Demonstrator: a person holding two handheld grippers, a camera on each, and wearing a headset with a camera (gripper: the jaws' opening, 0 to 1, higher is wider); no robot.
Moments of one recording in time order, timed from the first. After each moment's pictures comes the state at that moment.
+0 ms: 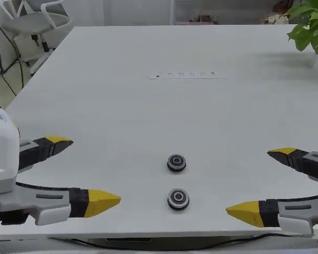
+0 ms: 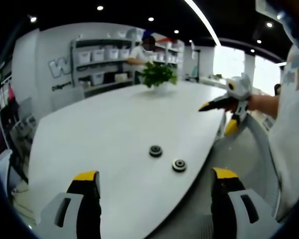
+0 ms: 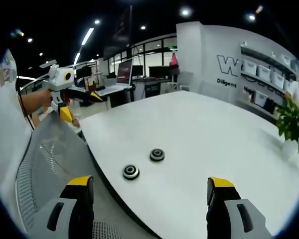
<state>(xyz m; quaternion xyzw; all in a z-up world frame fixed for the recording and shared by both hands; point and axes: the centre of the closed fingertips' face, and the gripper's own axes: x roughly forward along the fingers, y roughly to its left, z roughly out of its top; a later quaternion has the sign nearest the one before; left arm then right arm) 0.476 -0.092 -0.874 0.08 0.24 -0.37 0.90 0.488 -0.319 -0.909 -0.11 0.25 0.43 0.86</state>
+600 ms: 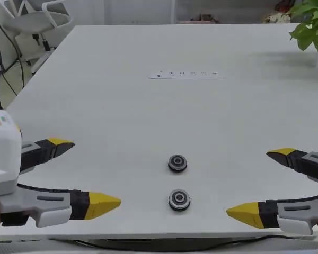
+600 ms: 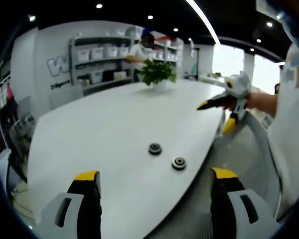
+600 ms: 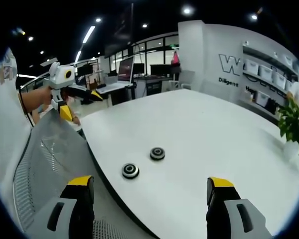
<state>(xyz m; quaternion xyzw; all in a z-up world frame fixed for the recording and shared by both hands) 0.476 -0.092 -0.879 0.09 0.25 -0.37 0.89 0.490 -0.315 -0.913 -0.11 0.26 0.43 0.86</state>
